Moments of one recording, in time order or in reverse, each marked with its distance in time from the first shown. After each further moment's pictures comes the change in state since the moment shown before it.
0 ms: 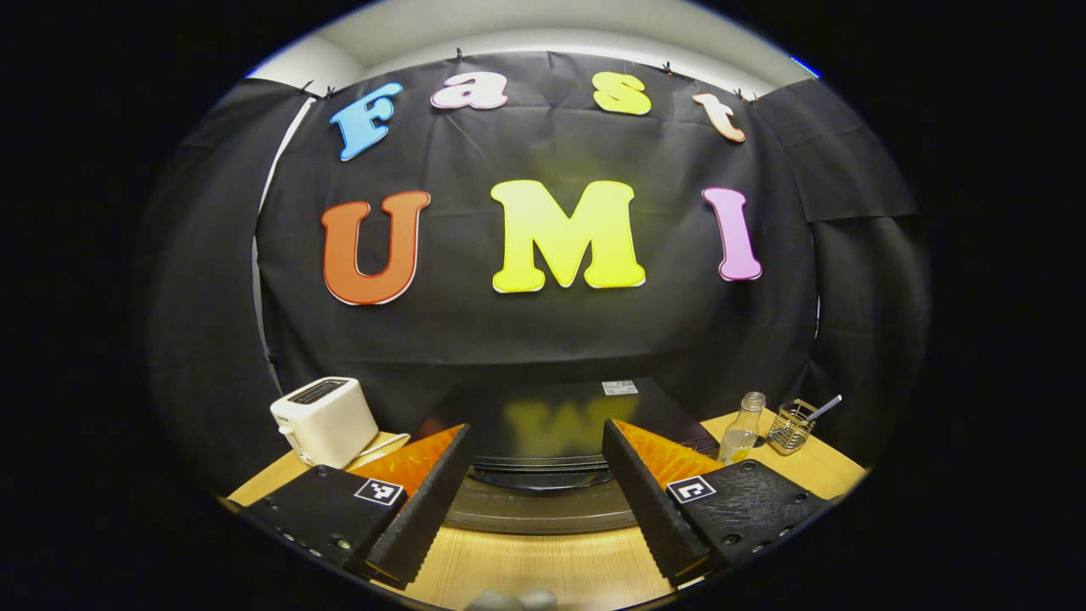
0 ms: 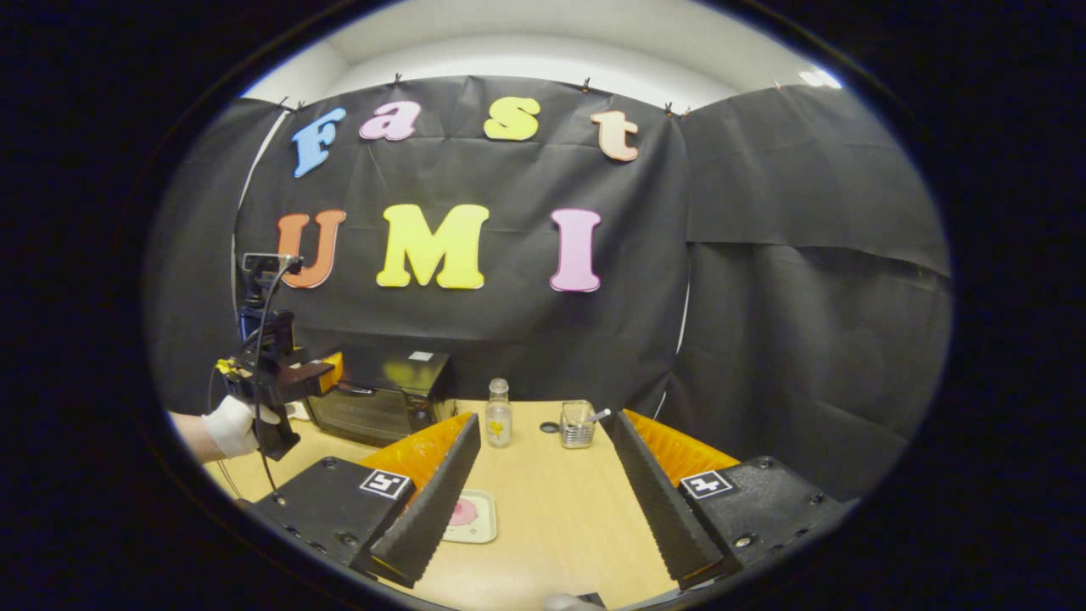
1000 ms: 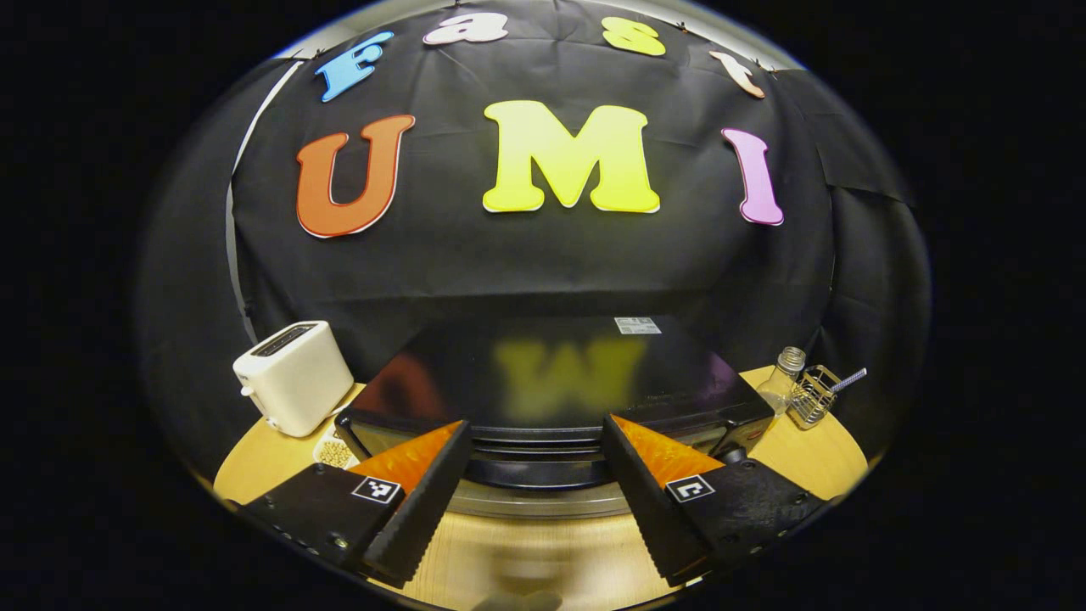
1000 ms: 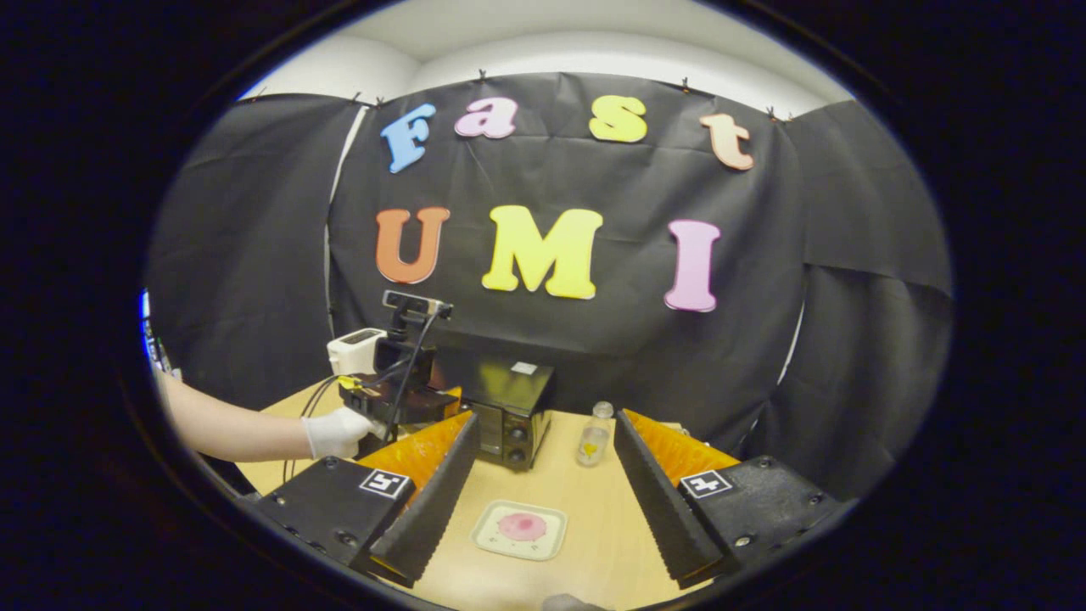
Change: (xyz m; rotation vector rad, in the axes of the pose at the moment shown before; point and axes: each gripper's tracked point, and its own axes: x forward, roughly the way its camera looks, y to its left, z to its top) left arm 0.034 -0.005 -0.057 -0.034 0.225 -0.025; right arm 0.018 0.114 0.049 -0.108 -0.004 0.397
